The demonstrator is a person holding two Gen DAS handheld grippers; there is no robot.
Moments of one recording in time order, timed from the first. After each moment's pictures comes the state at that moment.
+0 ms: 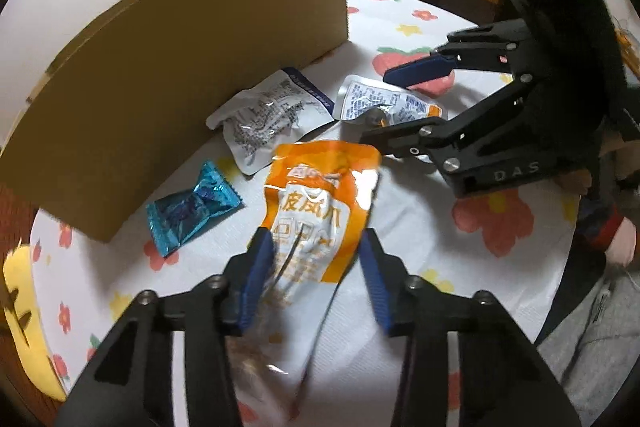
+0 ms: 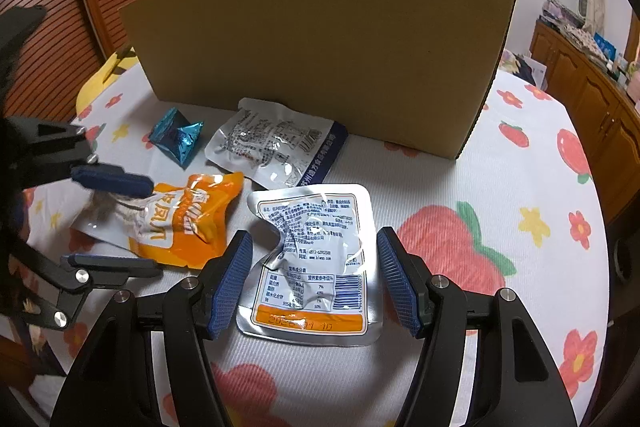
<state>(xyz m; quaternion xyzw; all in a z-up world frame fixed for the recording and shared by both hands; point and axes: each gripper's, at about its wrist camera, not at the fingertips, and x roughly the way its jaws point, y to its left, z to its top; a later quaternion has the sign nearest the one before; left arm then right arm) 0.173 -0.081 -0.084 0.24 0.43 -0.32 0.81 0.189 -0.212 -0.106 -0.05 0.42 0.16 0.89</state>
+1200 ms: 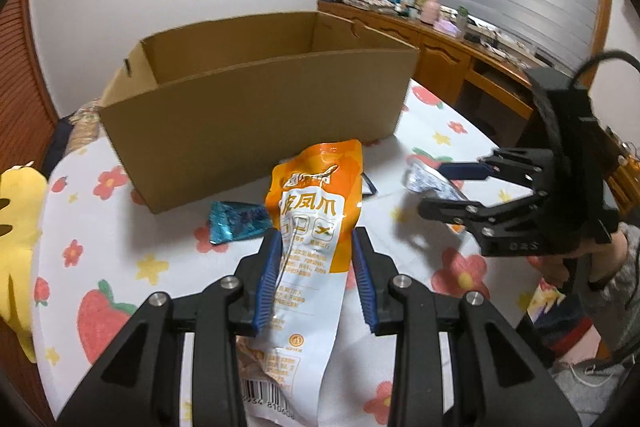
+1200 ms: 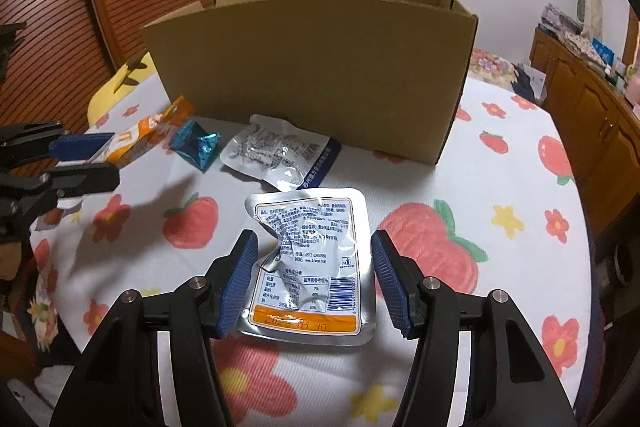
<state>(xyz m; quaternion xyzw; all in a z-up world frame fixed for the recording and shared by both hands) 0.161 -0.027 -0.033 0.07 0.37 -0.27 0.89 0.166 -0.228 -0.084 -0.04 0.40 0.17 0.90</state>
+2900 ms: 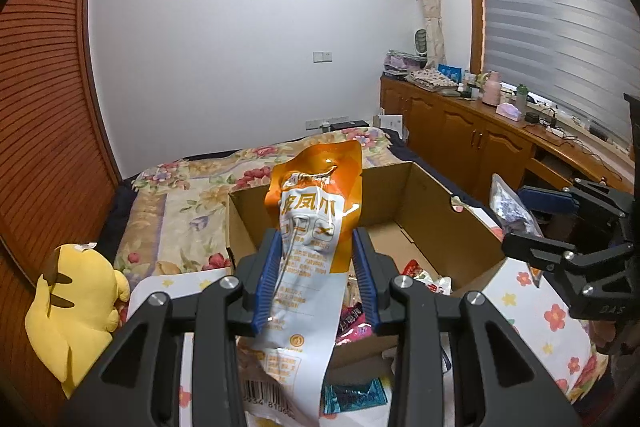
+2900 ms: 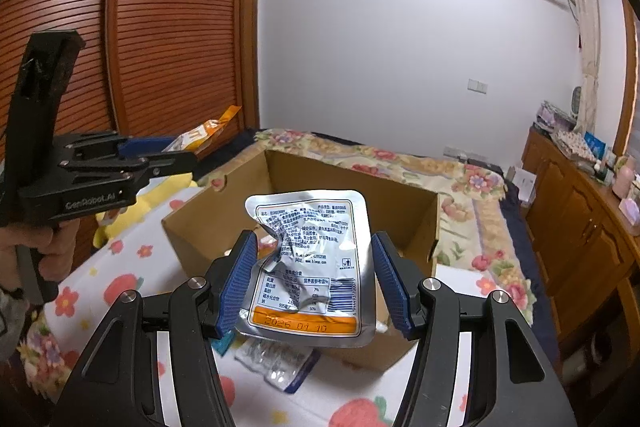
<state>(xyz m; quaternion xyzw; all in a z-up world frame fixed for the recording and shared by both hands) 0.276 -0.003 0.085 0.05 0.26 -0.17 0.95 0.222 -0.203 0.071 -0.08 0.24 0.18 0.95</state>
